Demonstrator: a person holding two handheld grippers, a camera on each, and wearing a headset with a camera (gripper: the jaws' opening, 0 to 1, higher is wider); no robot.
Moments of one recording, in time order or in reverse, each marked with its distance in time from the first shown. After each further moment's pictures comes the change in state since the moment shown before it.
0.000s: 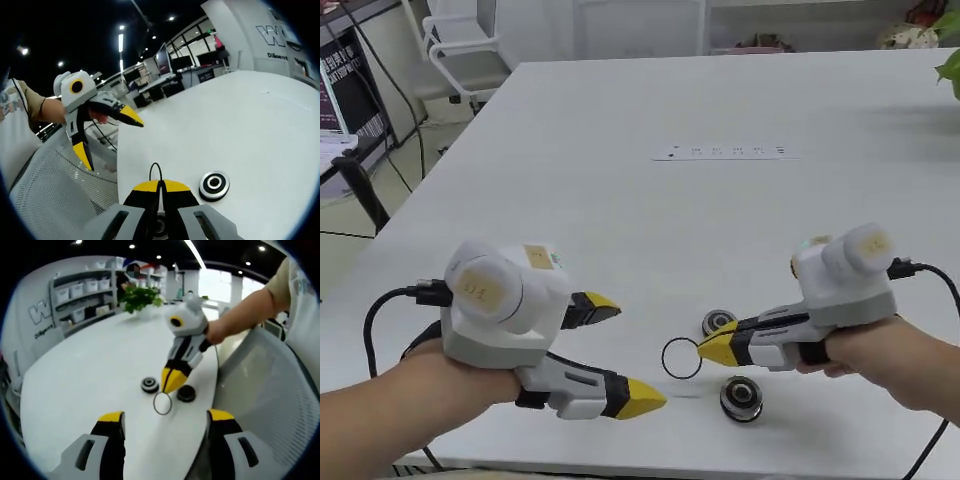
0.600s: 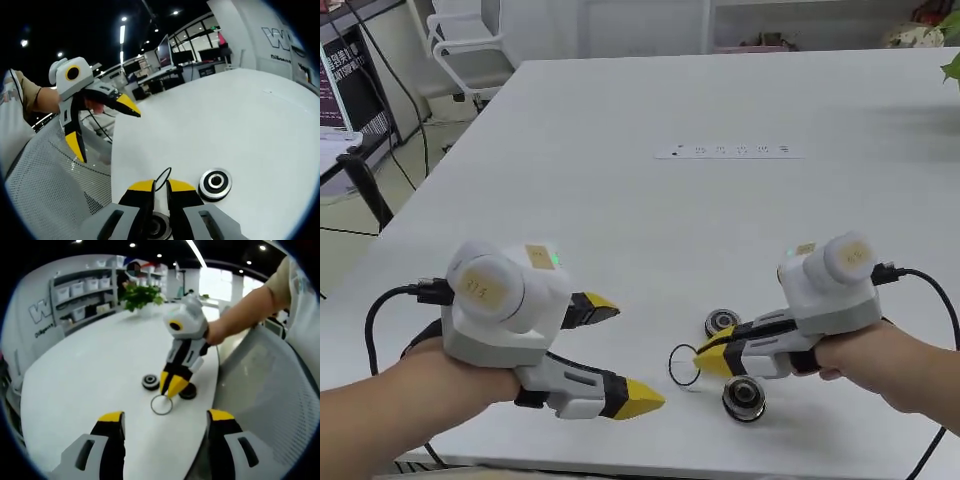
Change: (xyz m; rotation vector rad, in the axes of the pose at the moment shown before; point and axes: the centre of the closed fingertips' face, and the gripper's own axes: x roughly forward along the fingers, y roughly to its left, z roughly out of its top) left arm -0.001 0.002 -0.004 -0.002 0.014 0.006; right arm 0.009 -0.004 -0.010 -0.040 0.053 -0.025
